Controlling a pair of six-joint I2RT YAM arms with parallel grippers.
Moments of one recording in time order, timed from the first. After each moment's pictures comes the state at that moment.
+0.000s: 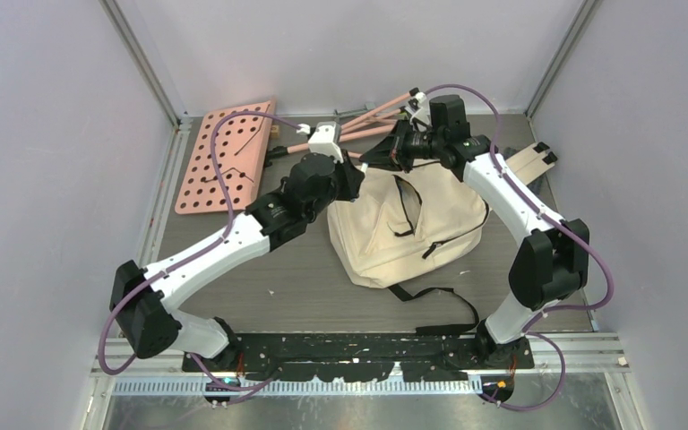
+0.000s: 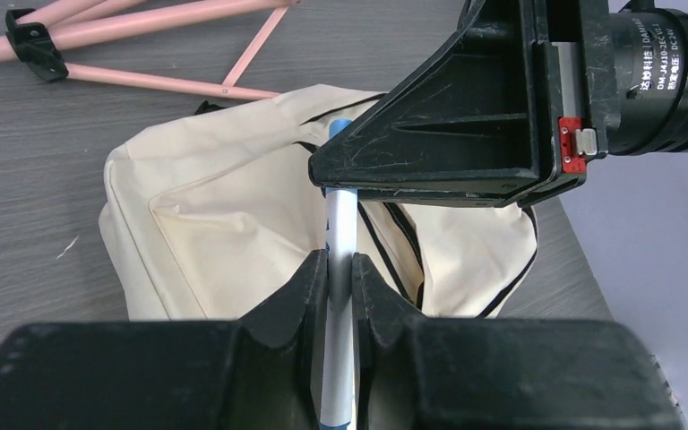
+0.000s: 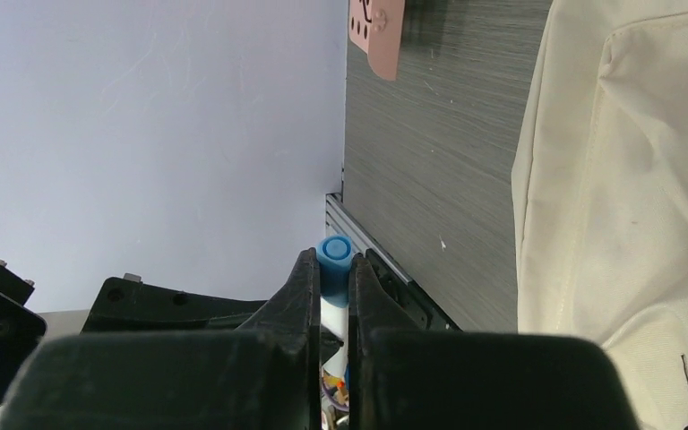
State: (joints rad) left arm -0.86 1.38 1.22 -0.13 -0.31 -0.55; right arm 0.34 1.65 1.47 -0.37 -0.76 0.95
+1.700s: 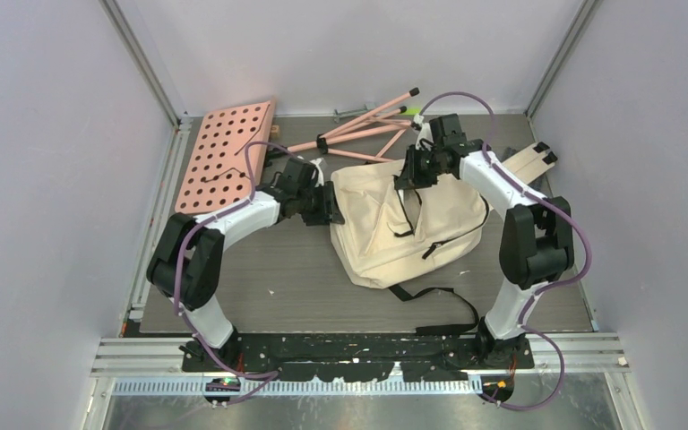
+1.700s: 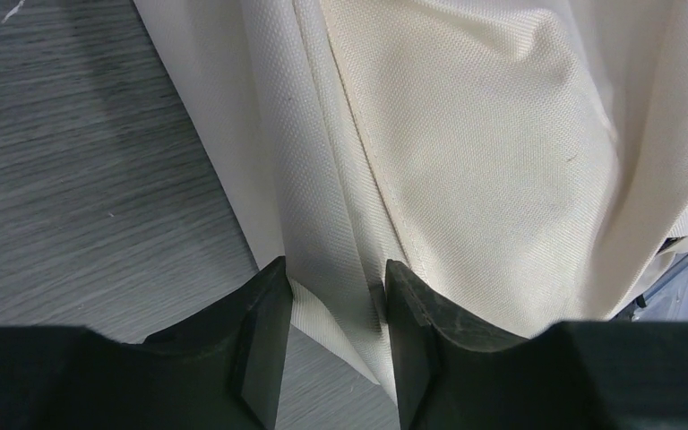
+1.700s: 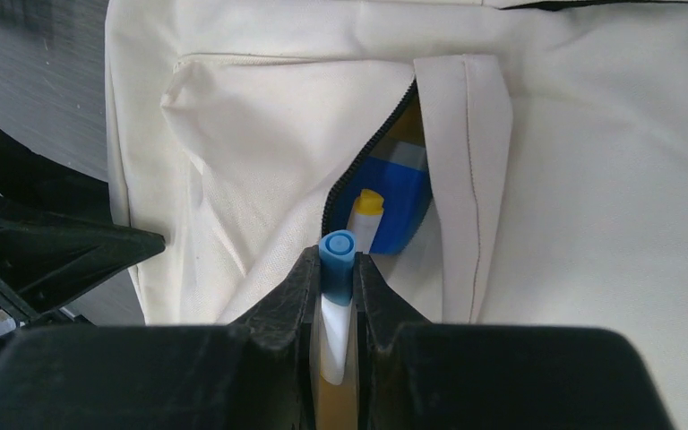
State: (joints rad) left arm -0.50 1.70 1.10 -0.27 0.29 -0.58; right arm 0.24 1.78 1.42 -0.56 -0.40 0.24
